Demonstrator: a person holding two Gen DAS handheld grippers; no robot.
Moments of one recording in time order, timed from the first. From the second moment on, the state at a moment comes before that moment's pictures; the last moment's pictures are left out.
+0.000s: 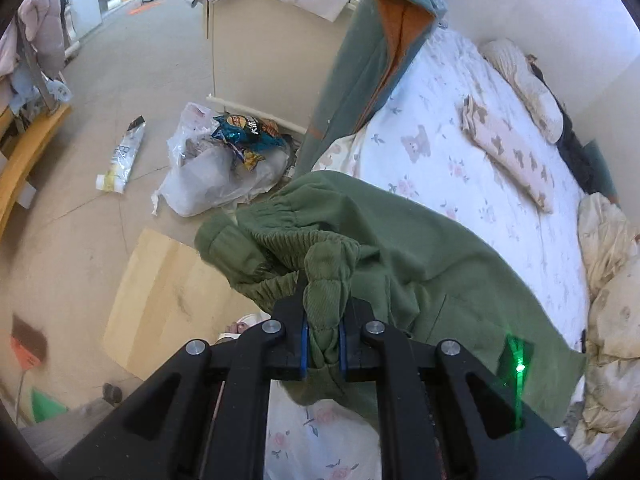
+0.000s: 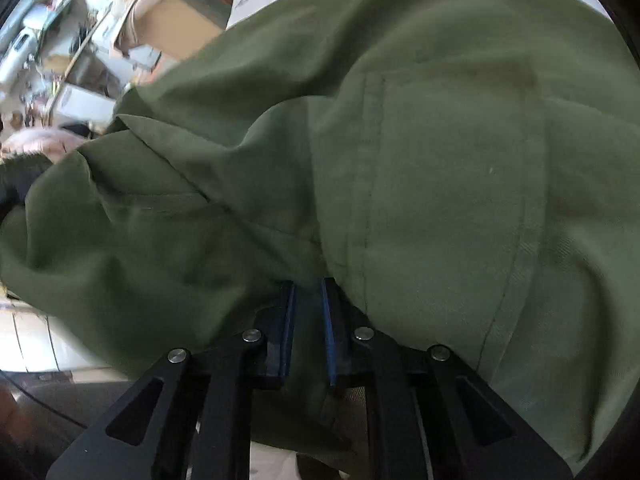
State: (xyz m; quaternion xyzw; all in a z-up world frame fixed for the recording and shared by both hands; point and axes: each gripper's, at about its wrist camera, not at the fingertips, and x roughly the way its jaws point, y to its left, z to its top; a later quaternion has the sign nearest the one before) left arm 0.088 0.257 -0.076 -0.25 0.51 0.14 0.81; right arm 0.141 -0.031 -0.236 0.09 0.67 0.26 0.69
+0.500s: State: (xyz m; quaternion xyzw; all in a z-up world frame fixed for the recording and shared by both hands) left arm 0.104 0.176 -0.015 -0.10 0.42 0.08 0.90; right arm 0.106 -0.253 -0.121 0.13 0.58 0.24 0.77
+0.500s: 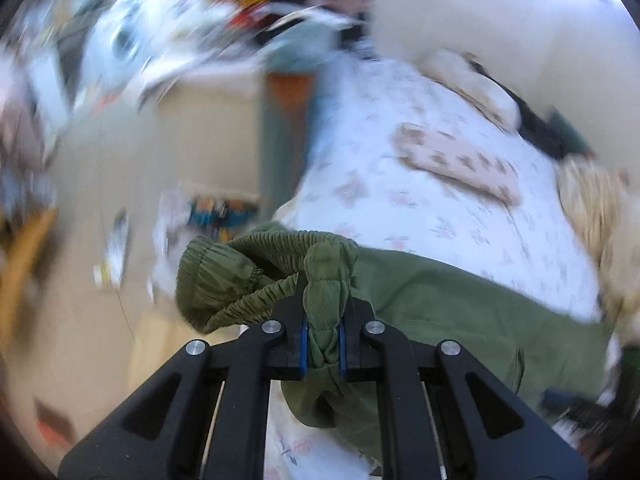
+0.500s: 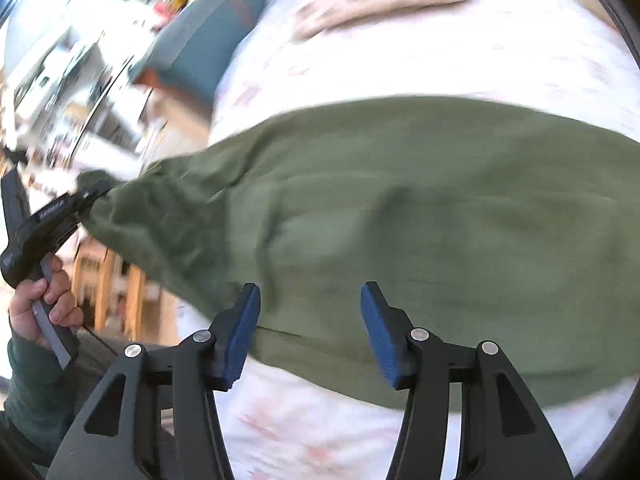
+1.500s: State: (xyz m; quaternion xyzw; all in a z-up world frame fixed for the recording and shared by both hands) left arm 0.100 0.043 -0.055 -0.03 0.53 0.00 0.85; right arm 0.114 -0.359 -0.116 0.23 0.53 0.19 0.79
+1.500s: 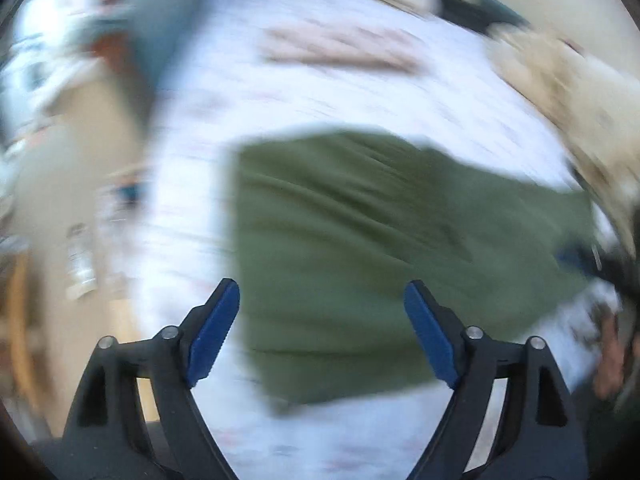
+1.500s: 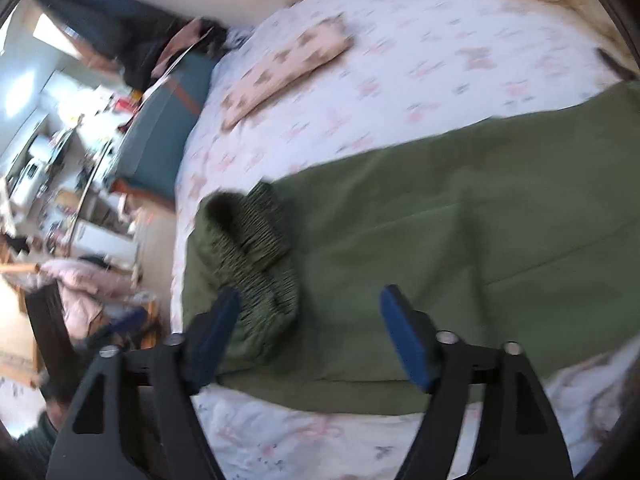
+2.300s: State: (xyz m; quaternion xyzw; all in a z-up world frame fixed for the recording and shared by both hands) left arm 0.095 0.130 -0.032 -0.20 0.46 0.09 0.86; right arm 0.058 -0.256 -0.143 0.27 0.58 0.18 0.75
